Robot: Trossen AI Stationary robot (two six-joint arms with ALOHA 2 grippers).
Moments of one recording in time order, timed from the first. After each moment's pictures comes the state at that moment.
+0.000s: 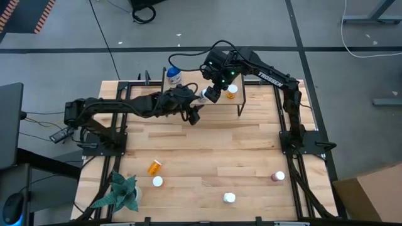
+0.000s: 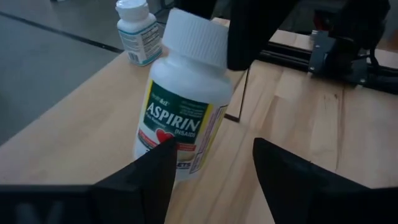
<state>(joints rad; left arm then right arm) 0.17 1.49 1.15 -0.14 -0.30 -0.12 -0.38 2.00 2.36 -1.47 -0.19 0.21</state>
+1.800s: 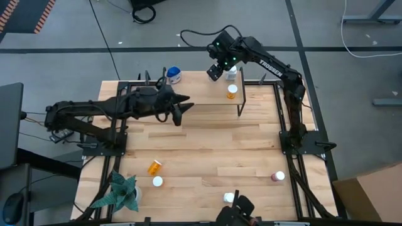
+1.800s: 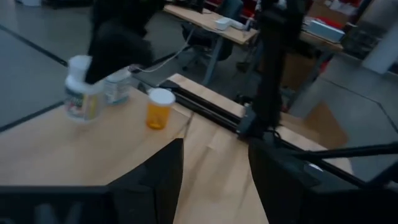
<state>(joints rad) 0.07 1.21 1.15 -0.19 -0.29 -0.38 -0.61 2.00 2.24 -1.25 -0.04 0.13</state>
